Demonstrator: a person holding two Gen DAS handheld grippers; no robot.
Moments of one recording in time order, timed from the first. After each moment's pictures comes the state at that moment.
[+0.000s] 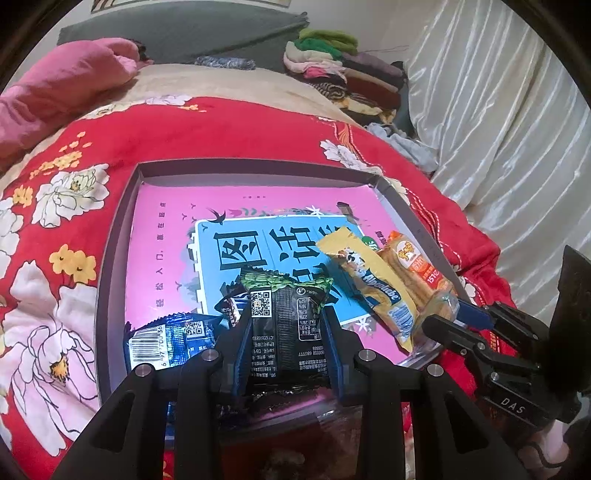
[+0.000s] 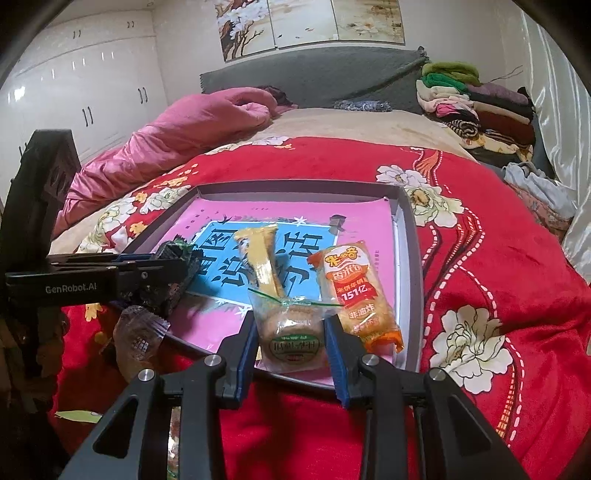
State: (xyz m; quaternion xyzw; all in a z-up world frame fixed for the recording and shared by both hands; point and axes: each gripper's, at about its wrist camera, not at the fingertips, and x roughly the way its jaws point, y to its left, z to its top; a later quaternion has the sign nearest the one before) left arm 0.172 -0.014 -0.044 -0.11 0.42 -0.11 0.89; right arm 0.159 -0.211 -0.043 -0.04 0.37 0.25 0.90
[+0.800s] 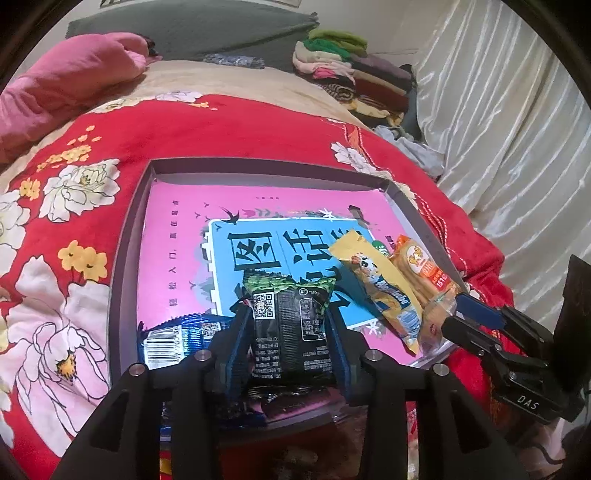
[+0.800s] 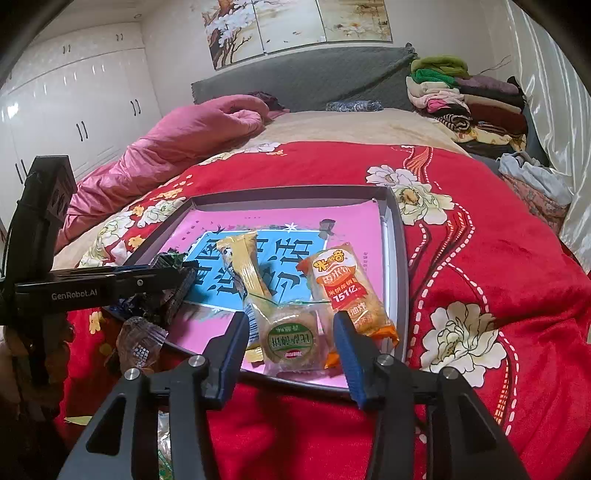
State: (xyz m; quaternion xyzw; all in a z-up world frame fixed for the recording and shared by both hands) left arm 0.172 -0.004 -0.044 -0.12 0.43 -0.10 0.89; right arm 0.161 -0.222 -0.038 -0.01 0.36 0.24 0.90
